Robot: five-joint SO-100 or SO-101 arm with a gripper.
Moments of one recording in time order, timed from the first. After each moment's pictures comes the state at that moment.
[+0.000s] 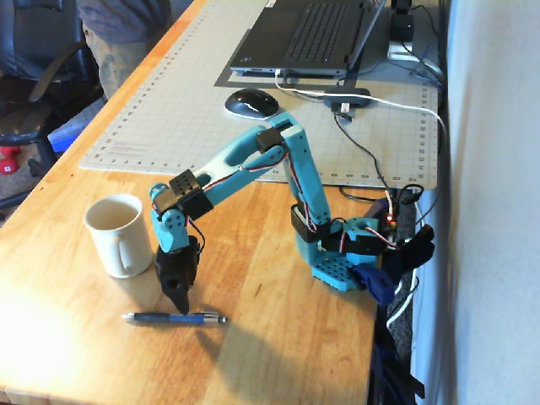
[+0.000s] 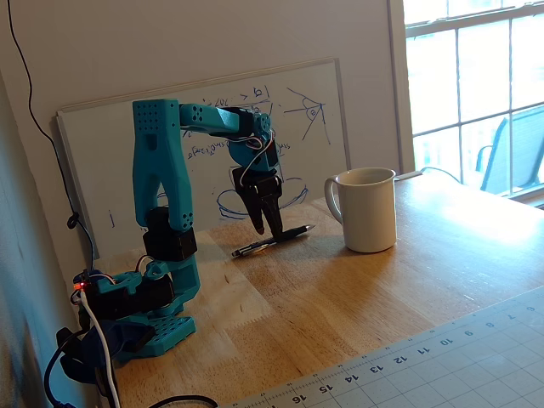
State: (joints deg) arm -32.3 78.8 99.8 65.3 108.7
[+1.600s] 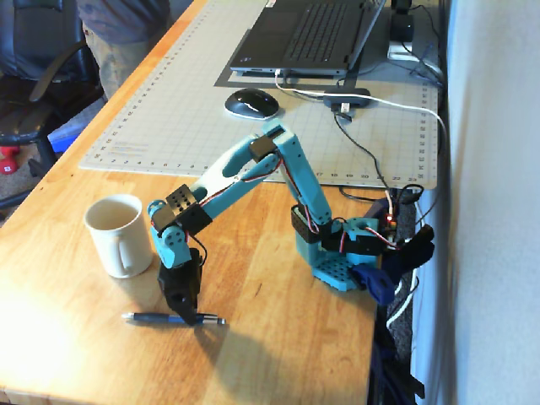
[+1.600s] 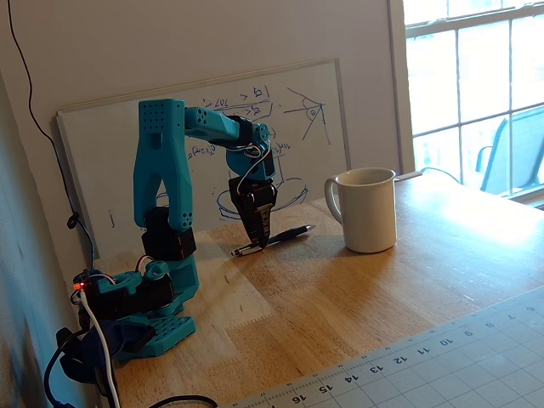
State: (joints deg) arm -35.2 72.7 98.0 65.1 108.7
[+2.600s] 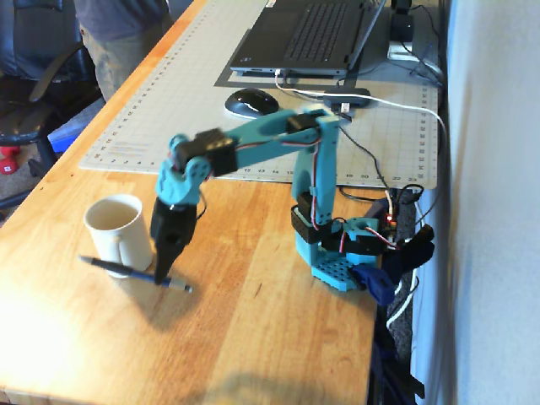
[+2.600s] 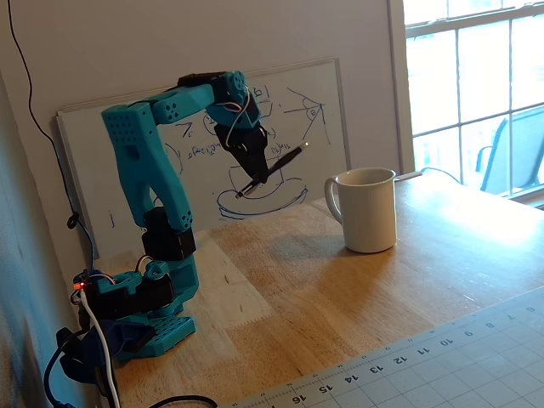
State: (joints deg) arm -35.2 103.4 100.5 65.3 102.9
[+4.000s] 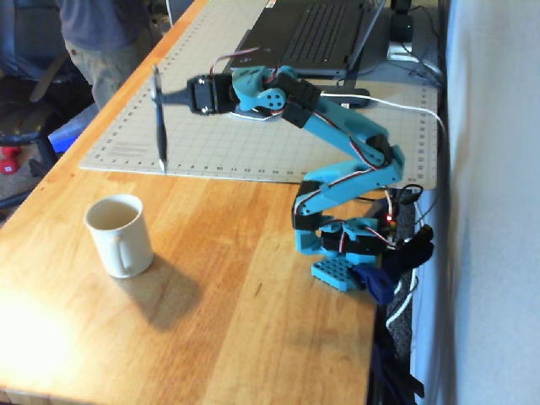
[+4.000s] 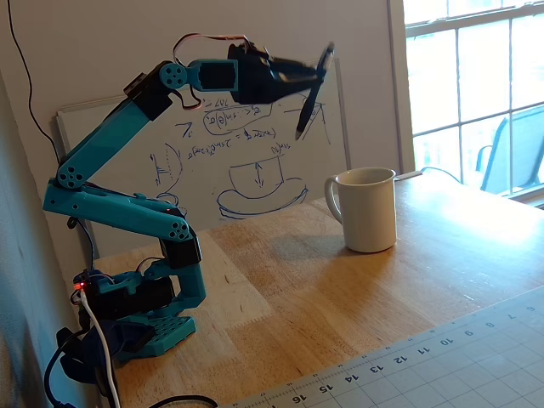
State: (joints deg) arm 6.1 151.4 122.7 32.8 -71.1
